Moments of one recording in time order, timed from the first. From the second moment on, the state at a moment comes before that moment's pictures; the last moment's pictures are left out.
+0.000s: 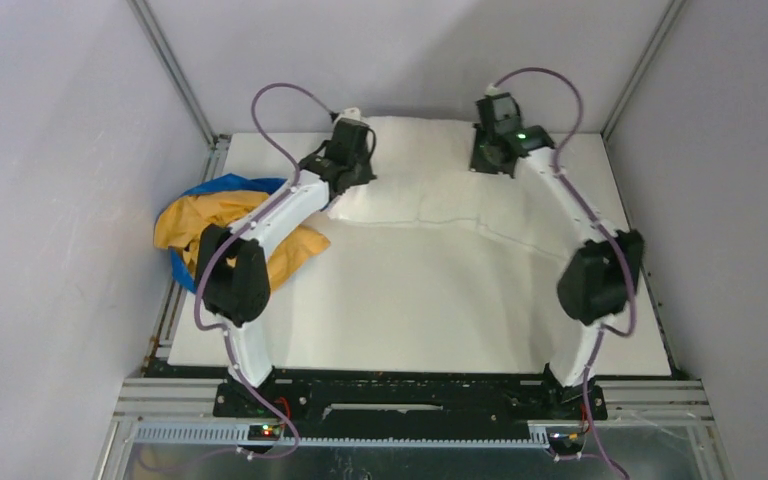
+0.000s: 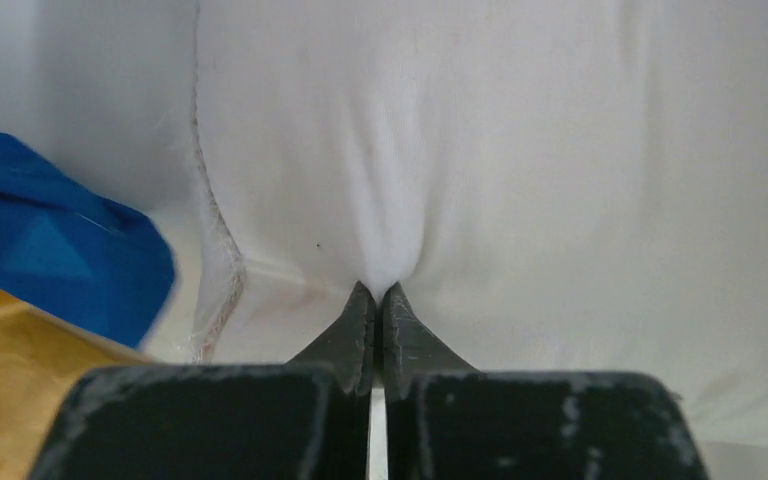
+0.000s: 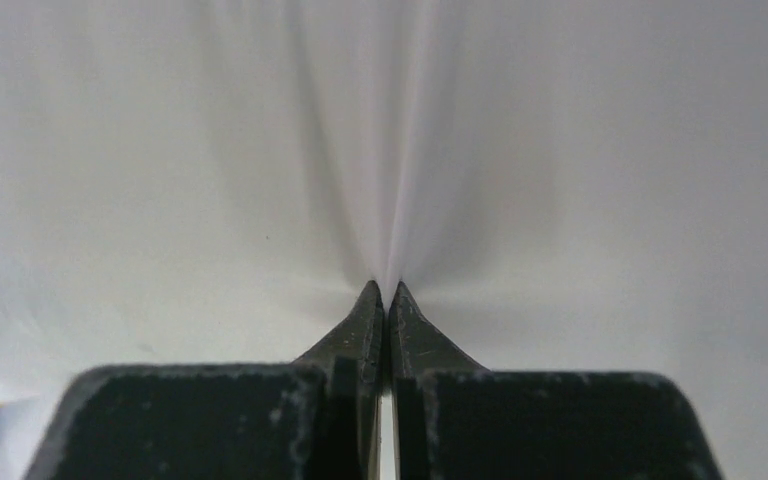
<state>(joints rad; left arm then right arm) -0.44 1.90 1.64 -0.42 -0.25 -0.45 0.37 1.93 1.89 -0.75 0.18 0.41</state>
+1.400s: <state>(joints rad) -0.33 1.38 0.99 -0.50 -0.45 -0.72 0.66 1.44 1.35 -0.67 0.26 0.36</state>
